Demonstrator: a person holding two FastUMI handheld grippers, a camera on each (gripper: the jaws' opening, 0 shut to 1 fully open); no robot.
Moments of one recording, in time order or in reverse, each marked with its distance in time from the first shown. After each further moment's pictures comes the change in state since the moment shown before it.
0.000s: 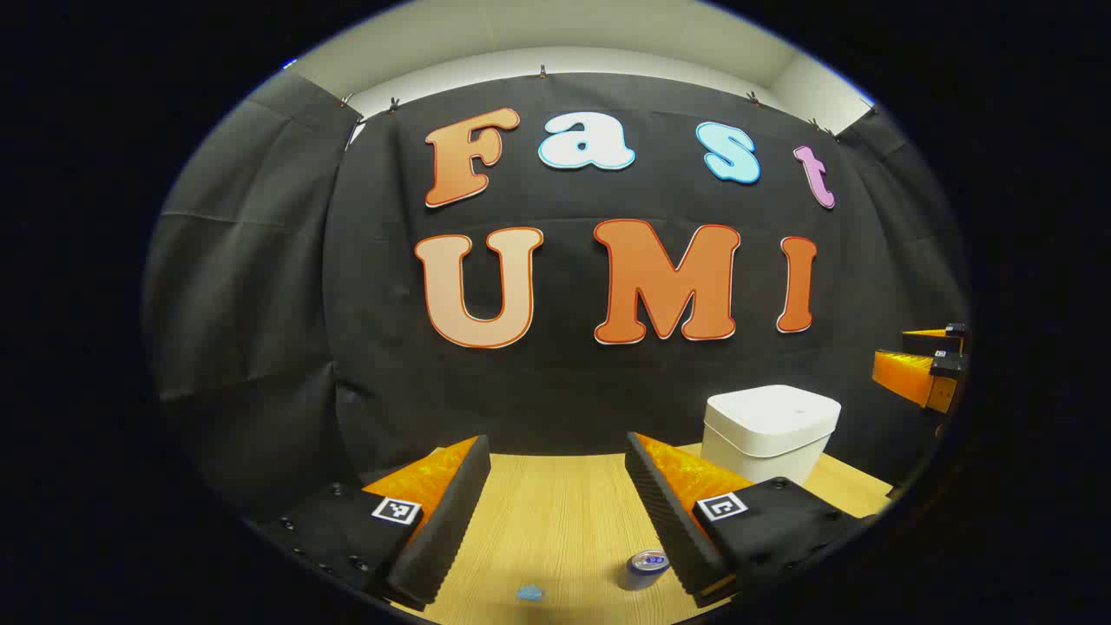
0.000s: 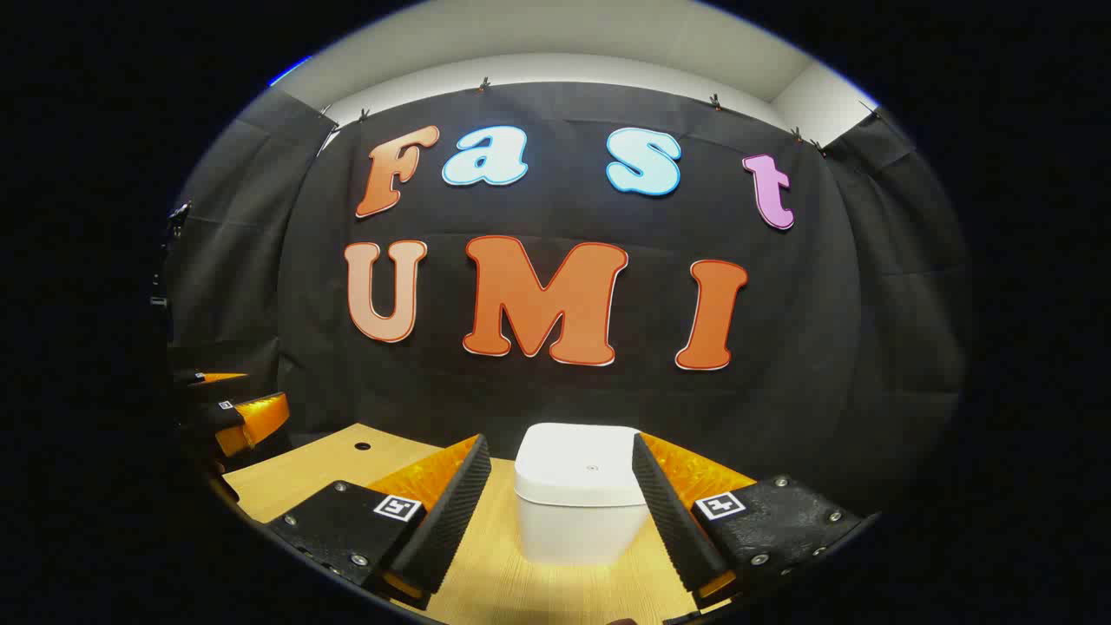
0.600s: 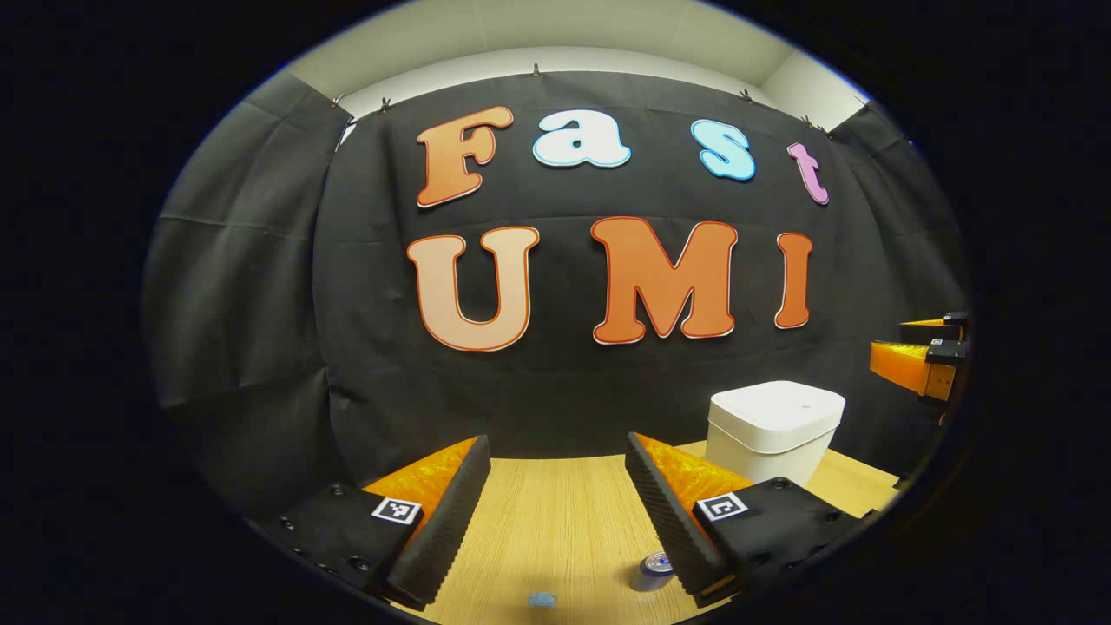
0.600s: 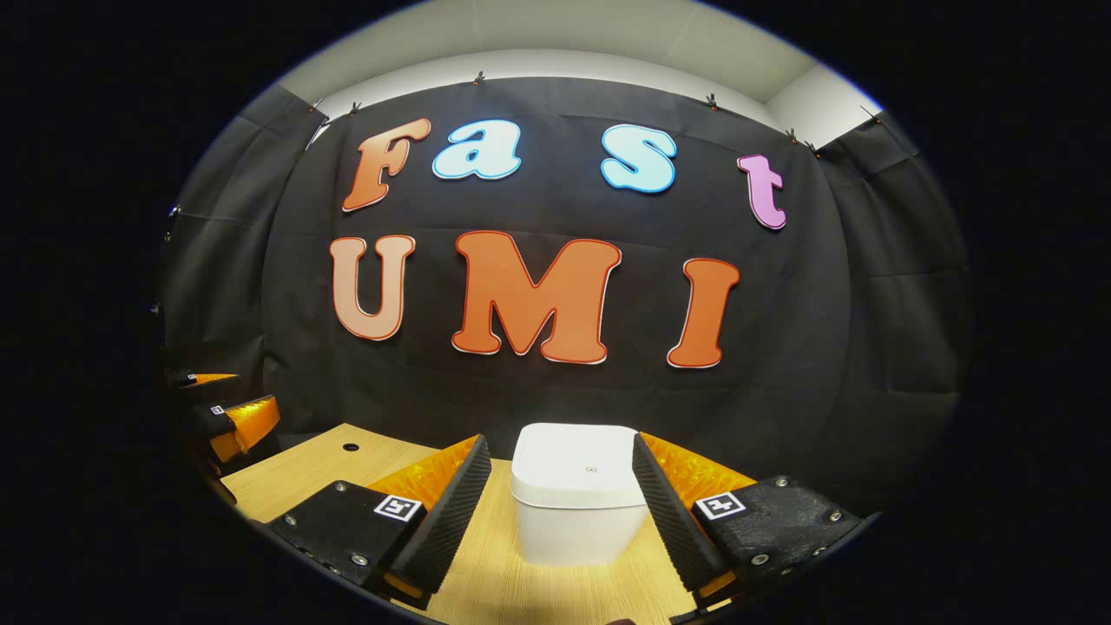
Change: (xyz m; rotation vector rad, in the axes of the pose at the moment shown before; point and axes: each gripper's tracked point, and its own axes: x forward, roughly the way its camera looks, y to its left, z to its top) left arm 0.016 0.012 -0.002 0.025 -0.006 -0.041; right arm 0.009 0.007 0.002 -0.012 0.017 -0.073
